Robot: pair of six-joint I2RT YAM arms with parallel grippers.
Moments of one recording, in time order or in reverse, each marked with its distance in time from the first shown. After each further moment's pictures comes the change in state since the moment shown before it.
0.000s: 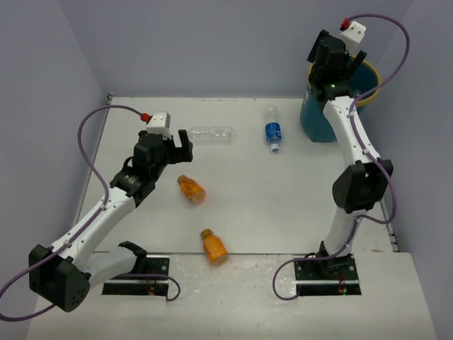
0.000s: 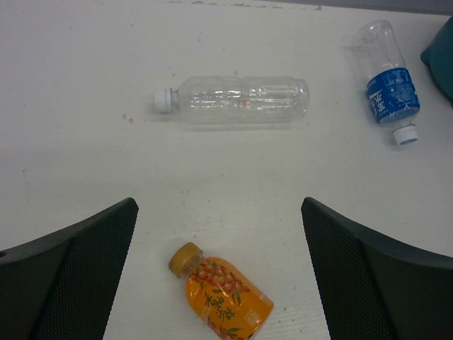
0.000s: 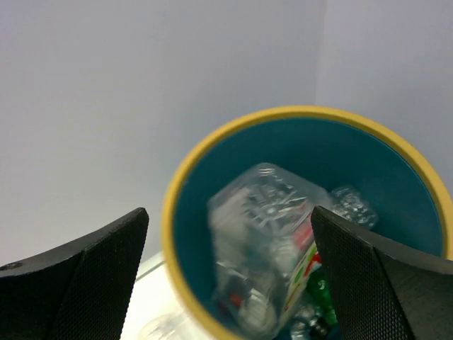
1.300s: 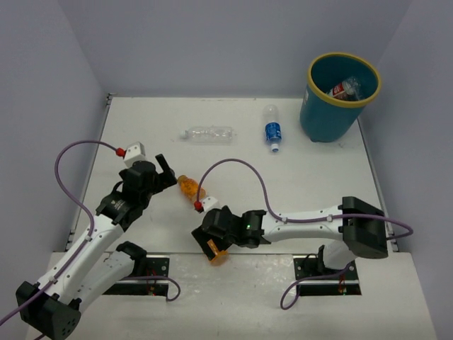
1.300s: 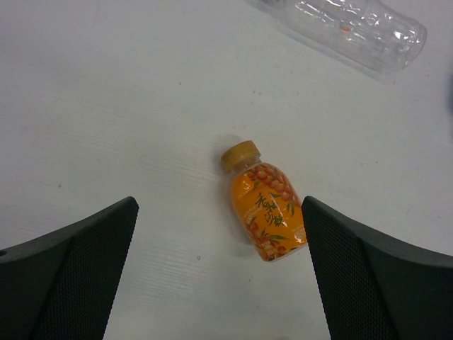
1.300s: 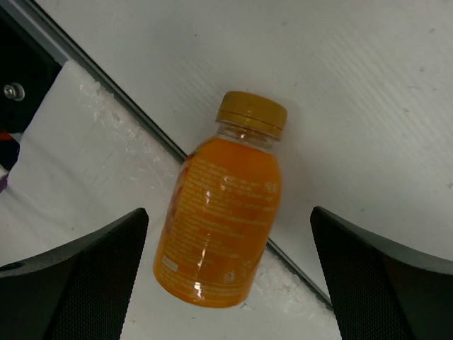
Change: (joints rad) left arm 0.000 -0.276 -0.175 -0.376 -0.181 -0.374; right arm 1.223 -0.364 -1.018 -0.206 -0.541 0.389
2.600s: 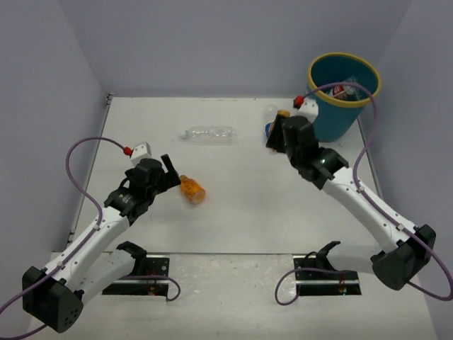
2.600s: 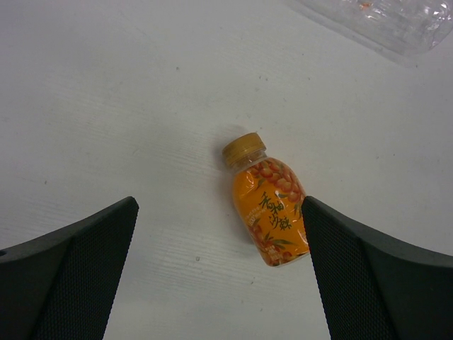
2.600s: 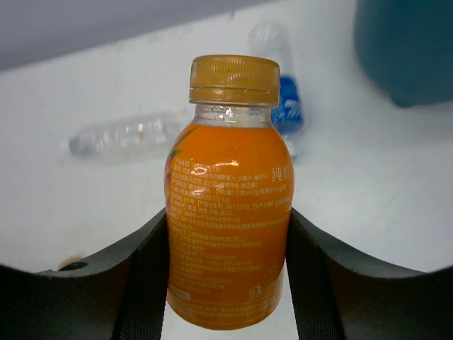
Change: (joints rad) left arm 0.000 0.094 -0.018 0.047 0.020 -0.010; right arm -0.758 -0.323 0.205 -0.072 0.306 -0.086
